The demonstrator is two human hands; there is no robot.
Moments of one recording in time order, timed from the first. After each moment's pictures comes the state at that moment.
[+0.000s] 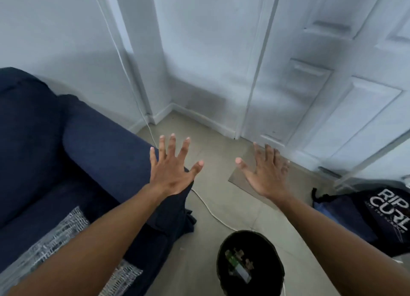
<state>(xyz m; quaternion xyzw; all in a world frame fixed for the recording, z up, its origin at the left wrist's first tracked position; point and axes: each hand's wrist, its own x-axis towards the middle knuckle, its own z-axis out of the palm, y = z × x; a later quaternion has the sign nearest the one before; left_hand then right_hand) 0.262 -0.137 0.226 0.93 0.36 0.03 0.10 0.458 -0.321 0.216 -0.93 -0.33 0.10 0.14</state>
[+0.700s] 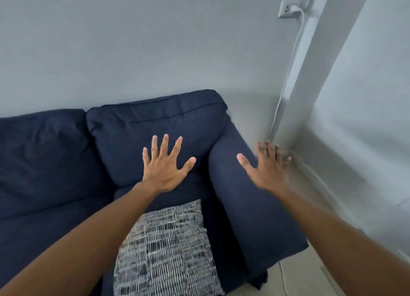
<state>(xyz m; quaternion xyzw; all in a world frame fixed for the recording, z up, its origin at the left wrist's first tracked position) -0.097 -0.026 0.345 0.73 0.67 0.11 0.04 0.193 -0.030 0.338 -0.75 -0.63 0.10 0.17</state>
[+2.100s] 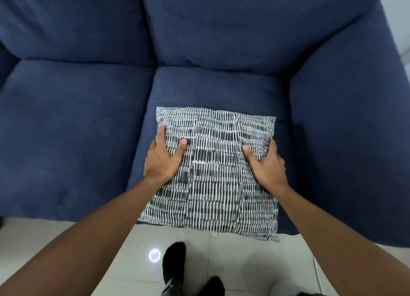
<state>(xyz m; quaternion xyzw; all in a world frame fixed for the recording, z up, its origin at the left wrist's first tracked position) -0.245 -0.137 -0.002 0.40 0.84 0.23 0.30 0.023 -0.062 0.009 -0.71 -0.59 0.38 0.06</state>
